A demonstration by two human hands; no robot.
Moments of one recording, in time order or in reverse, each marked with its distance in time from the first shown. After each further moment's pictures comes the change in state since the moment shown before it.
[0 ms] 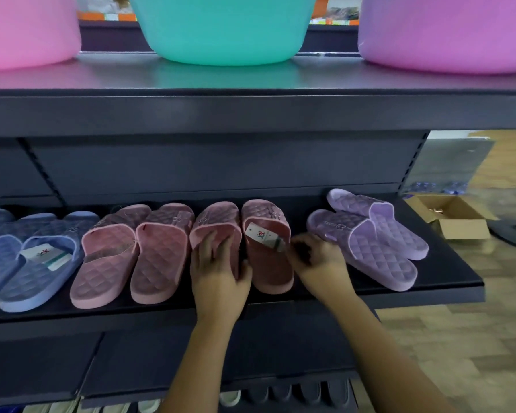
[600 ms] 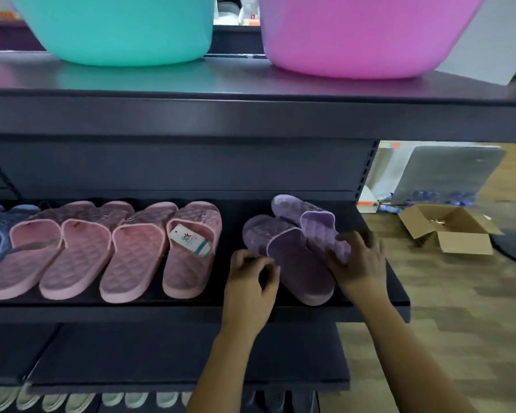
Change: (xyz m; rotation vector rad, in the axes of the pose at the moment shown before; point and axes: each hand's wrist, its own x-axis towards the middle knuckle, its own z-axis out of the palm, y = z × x) left_hand -0.032 0.173 0.100 -0.278 -0.114 -0.019; right_hand 0.030 0.158 -0.147 -0.322 0.114 0.121
